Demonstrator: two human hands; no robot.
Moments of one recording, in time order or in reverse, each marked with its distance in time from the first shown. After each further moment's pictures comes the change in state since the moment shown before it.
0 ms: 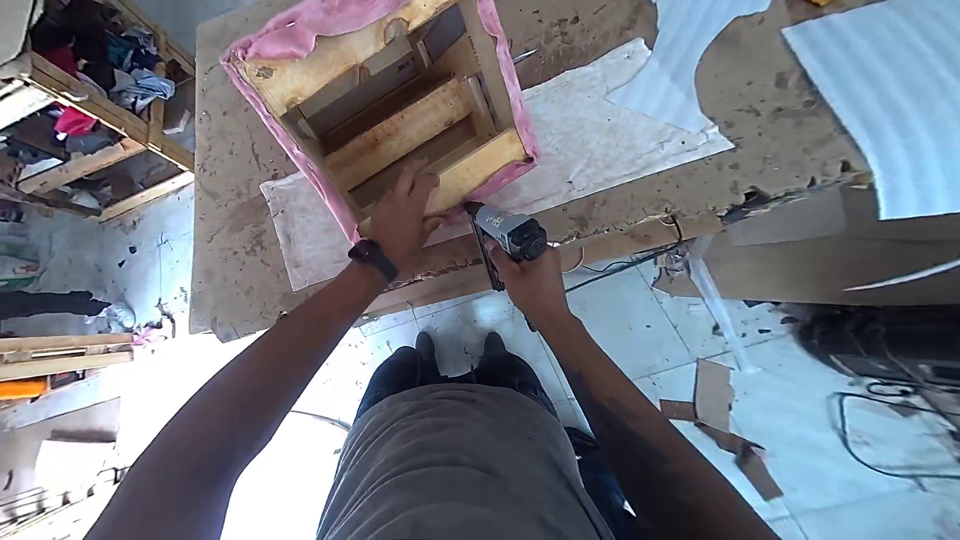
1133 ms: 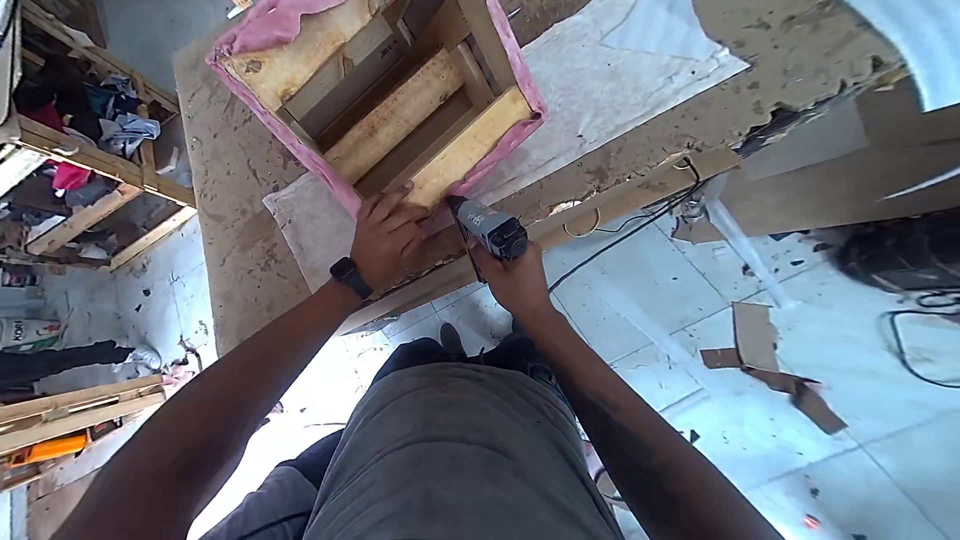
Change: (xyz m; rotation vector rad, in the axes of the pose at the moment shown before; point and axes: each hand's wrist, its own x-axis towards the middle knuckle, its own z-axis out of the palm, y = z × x) left_hand -0.062 -0.085 0.019 0.009 0.234 0.577; right_hand -0.050 -0.023 0.072 0.094 0.102 0.034
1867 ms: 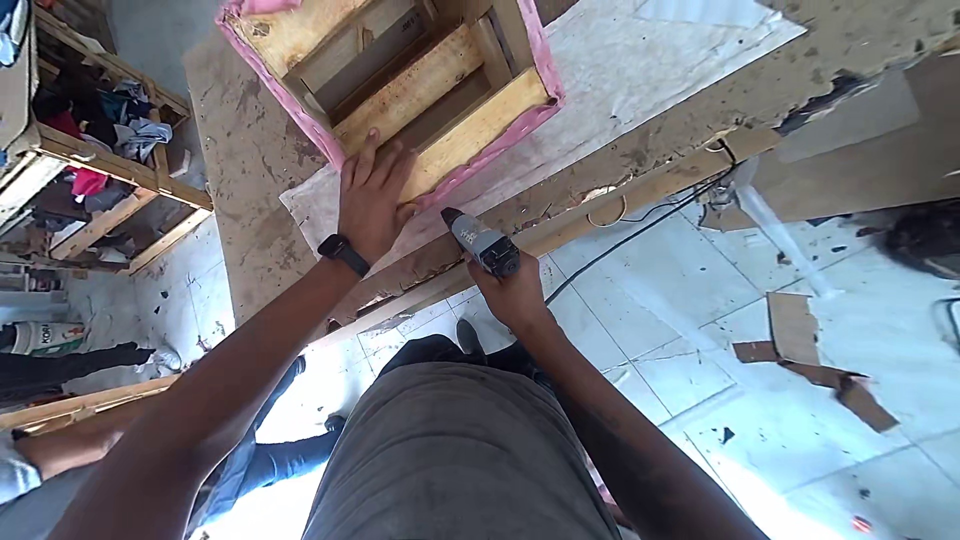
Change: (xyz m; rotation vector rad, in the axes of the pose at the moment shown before) left_hand 0.014 -0.043 -0.044 0.219 -0.262 -0.279; right_hand -0.033 -0.007 0.055 -0.018 0.029 -0.072
